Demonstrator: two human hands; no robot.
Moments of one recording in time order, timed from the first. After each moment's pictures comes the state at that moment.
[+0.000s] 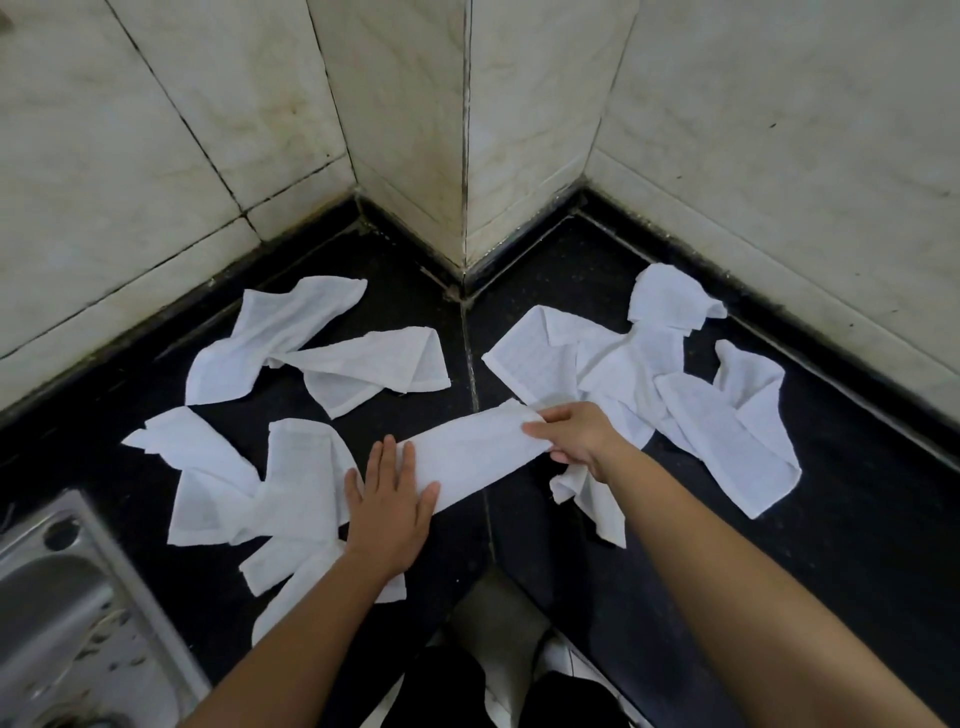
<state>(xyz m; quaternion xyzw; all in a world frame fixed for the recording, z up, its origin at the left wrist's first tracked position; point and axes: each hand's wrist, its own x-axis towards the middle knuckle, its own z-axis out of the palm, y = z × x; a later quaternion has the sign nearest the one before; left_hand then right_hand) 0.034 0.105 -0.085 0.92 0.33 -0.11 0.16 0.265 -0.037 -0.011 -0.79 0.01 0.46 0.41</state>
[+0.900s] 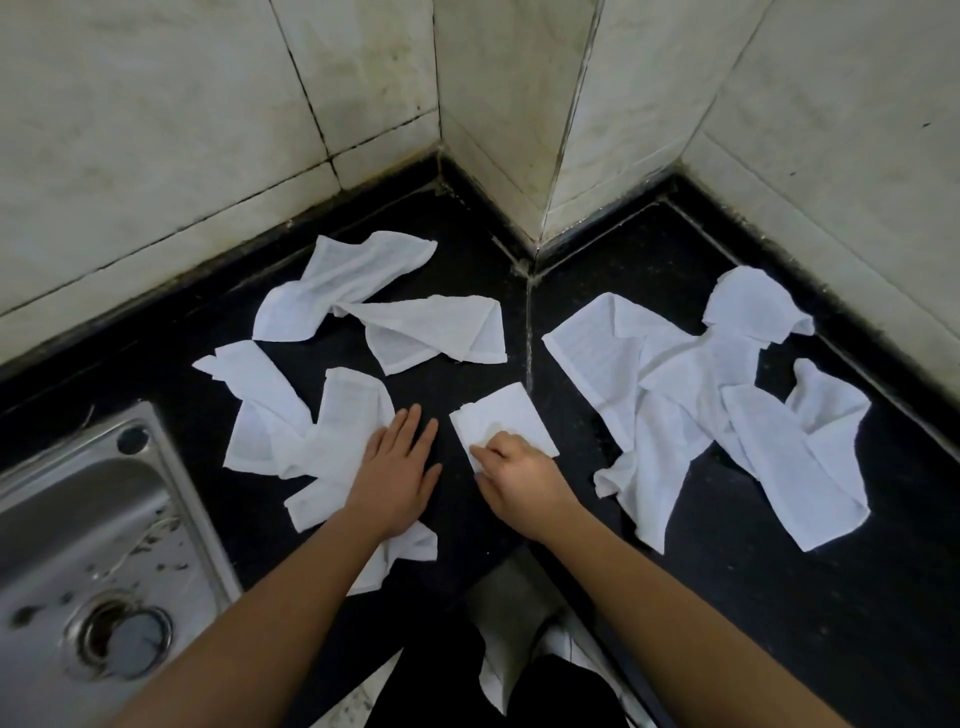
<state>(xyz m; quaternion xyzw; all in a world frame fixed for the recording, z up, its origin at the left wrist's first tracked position) -0.002 0.139 -0.081 0.94 0.28 -0.11 0.15 0.152 -0.006 -0.071 -0.78 -0.59 0.13 0.18</state>
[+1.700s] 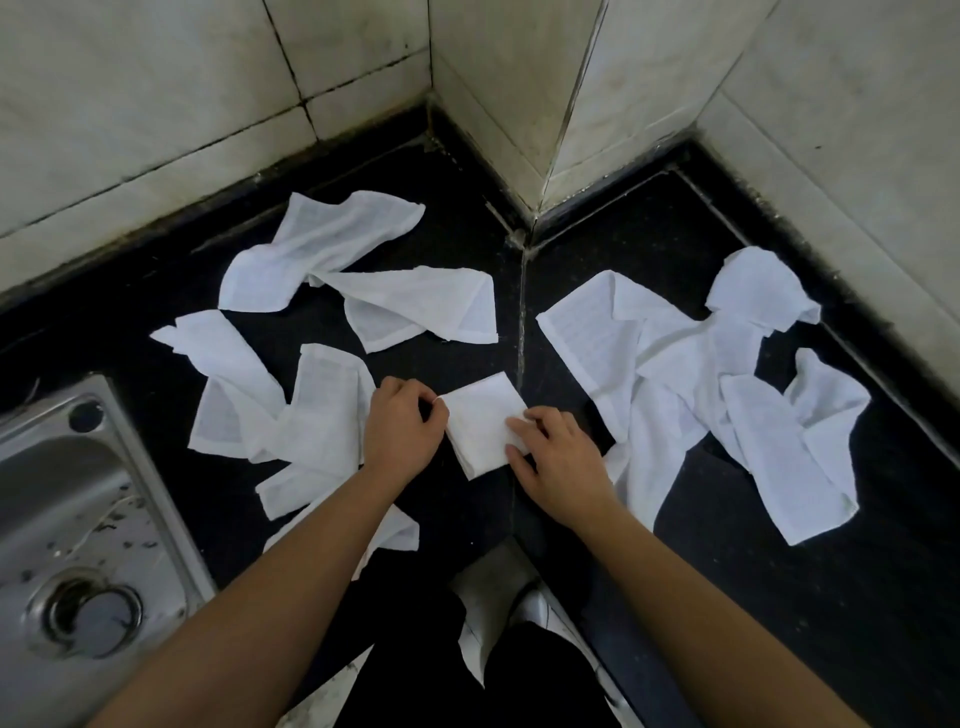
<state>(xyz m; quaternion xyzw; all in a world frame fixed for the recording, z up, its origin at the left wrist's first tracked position) 0.059 0.139 -0.072 0.81 0.47 0.08 0.35 0.195 -0.040 -0.085 -0.83 -0.53 0.07 0.15</state>
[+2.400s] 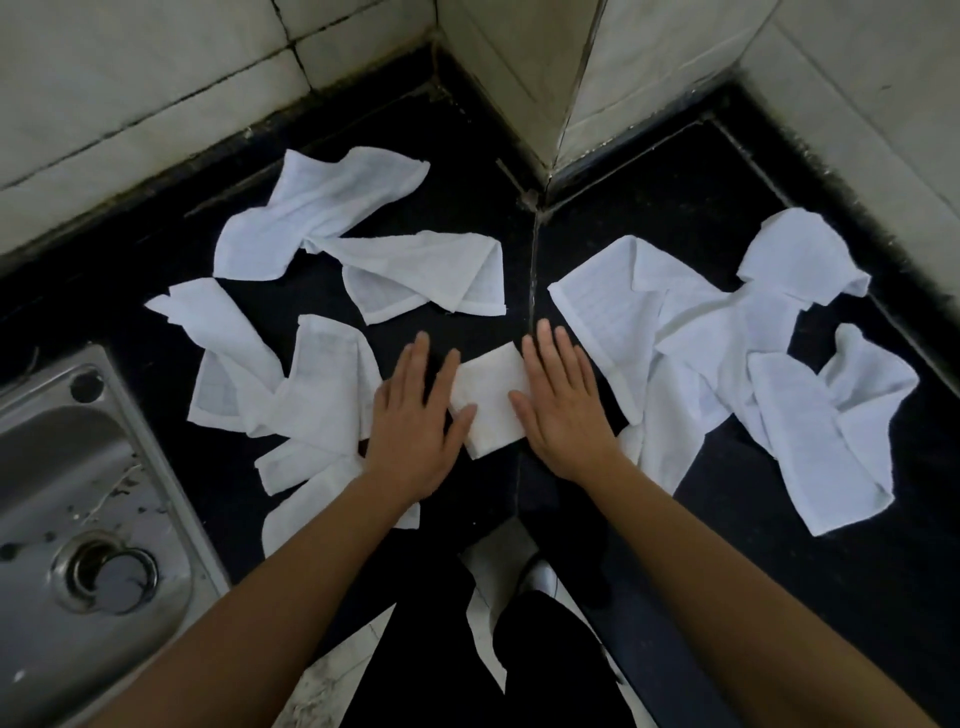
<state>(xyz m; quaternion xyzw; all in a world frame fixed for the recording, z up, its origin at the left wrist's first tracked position) 0.041 0.110 -0.078 0.93 0.33 0.03 0.17 0.217 -0.013 -0.088 -0.82 -0.55 0.12 0.08</state>
